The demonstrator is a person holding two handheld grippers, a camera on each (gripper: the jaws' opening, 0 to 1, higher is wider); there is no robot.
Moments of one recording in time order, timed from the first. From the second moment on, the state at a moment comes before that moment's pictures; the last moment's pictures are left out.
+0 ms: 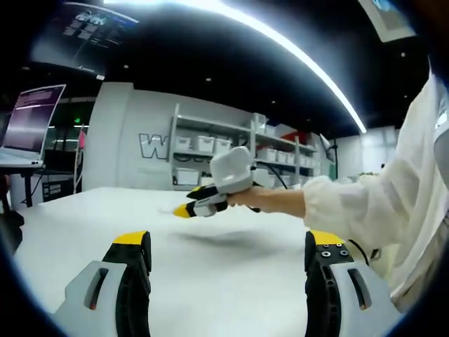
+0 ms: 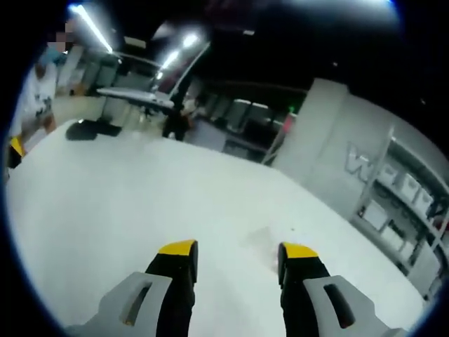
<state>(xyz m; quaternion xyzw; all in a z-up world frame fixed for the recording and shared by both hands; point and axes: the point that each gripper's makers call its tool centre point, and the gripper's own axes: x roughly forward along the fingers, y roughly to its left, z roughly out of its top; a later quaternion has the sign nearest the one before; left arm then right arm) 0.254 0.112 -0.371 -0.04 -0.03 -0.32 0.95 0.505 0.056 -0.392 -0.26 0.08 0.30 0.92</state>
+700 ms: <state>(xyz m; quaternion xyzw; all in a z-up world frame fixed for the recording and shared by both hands) 0.250 0.114 -0.375 -0.04 -0.03 -0.32 0.95 0.524 0.059 -0.401 -0.32 0.08 0.28 0.90</state>
